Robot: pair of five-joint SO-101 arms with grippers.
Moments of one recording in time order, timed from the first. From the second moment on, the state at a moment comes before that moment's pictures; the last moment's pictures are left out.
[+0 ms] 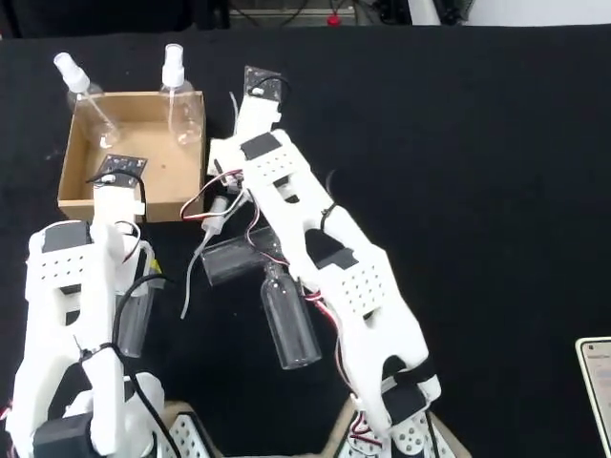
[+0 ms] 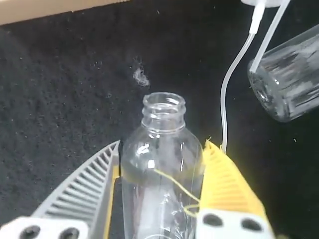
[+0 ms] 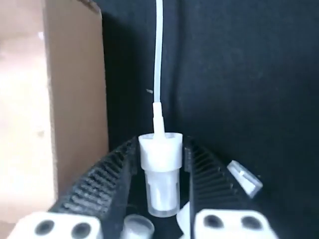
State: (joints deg) left arm -18.2 -31.3 46.9 68.3 -22.4; right arm -29.2 51.2 -35.1 54.5 -32.0
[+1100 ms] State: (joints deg) left arm -18.2 -31.3 46.9 68.3 -22.4; right arm -20.8 51.3 -71.2 99.3 -26.0
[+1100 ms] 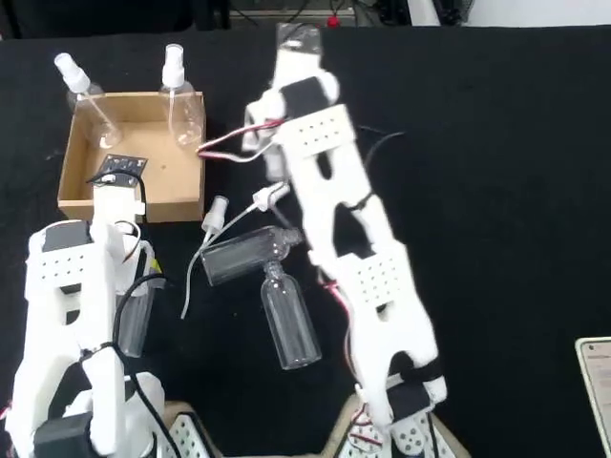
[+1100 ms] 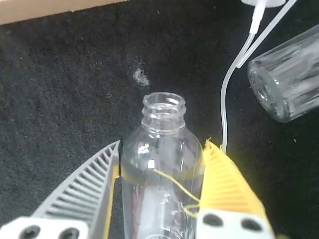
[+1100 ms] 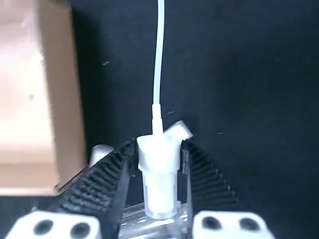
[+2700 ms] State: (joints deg) left arm -18.2 -31.3 46.9 68.3 -22.3; right arm 11.3 15.9 0.4 80.6 49.2
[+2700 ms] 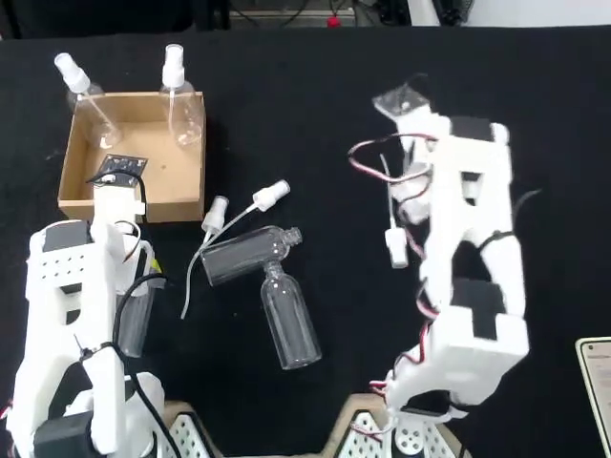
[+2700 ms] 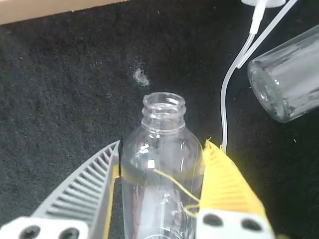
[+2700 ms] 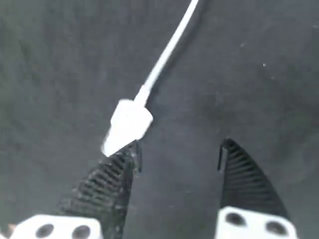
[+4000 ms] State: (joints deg) left arm -18.2 -31.3 46.9 68.3 -22.3; right arm -2.4 21.0 -2.5 90.4 27.3
